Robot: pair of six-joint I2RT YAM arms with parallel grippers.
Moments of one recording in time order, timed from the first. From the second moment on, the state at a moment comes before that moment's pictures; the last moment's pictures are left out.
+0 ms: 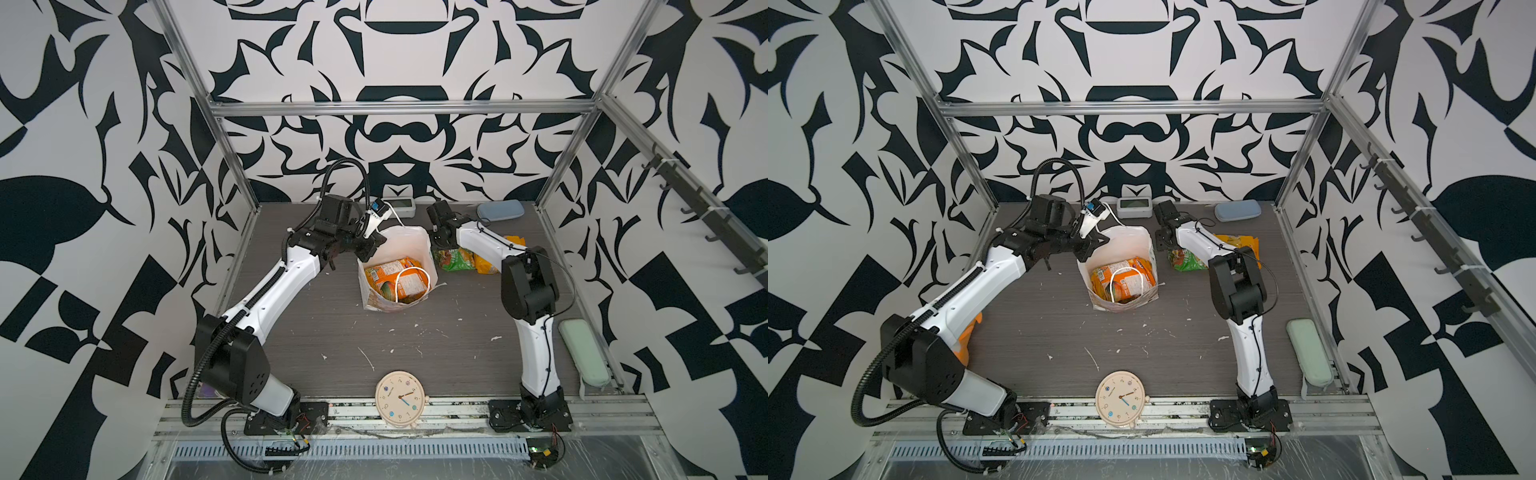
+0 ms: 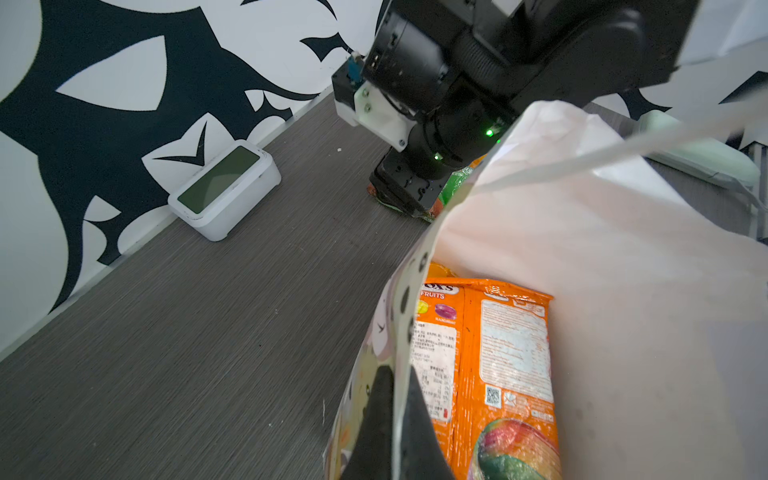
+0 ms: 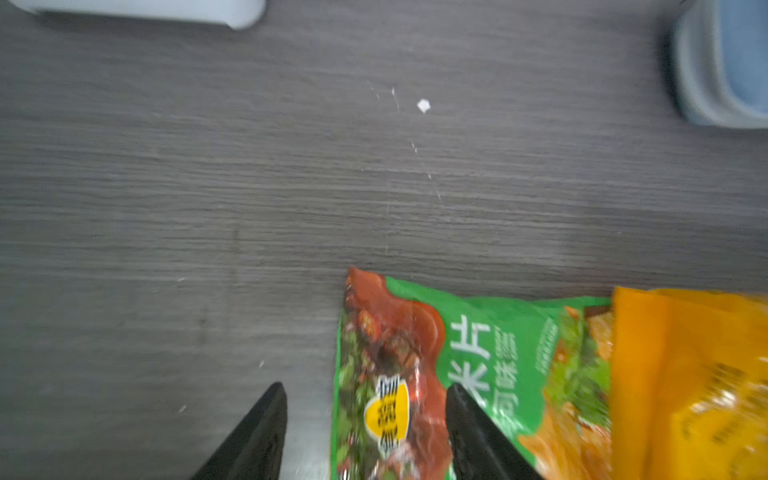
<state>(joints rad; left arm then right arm) -0.44 1.52 1.38 -0.52 0.46 0.33 0.40 2.22 1.80 -0.65 0.23 0.29</state>
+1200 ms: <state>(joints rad) -0.44 1.52 1.38 -0.52 0.47 0.33 0.39 1.87 1.75 -0.70 0.16 0.33</state>
